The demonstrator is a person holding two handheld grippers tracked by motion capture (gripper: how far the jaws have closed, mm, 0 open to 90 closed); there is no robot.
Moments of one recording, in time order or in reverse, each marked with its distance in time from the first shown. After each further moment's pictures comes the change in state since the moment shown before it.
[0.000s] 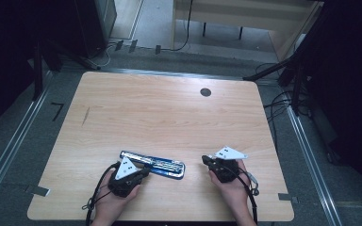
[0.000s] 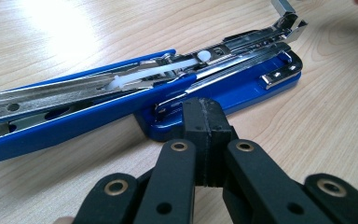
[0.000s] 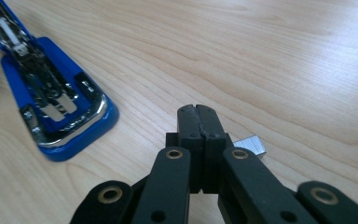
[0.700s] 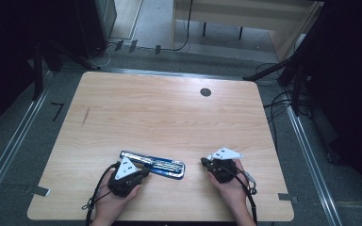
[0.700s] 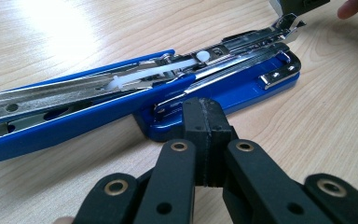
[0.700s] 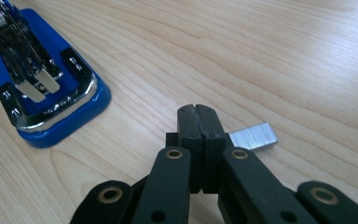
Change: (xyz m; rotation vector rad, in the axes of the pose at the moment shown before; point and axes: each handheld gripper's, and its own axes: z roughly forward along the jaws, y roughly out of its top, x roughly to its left) left arm 0.000 0.000 0.000 -0.001 -0.001 -0.001; right arm -0.002 -0.006 0.009 0.056 0.005 -0.016
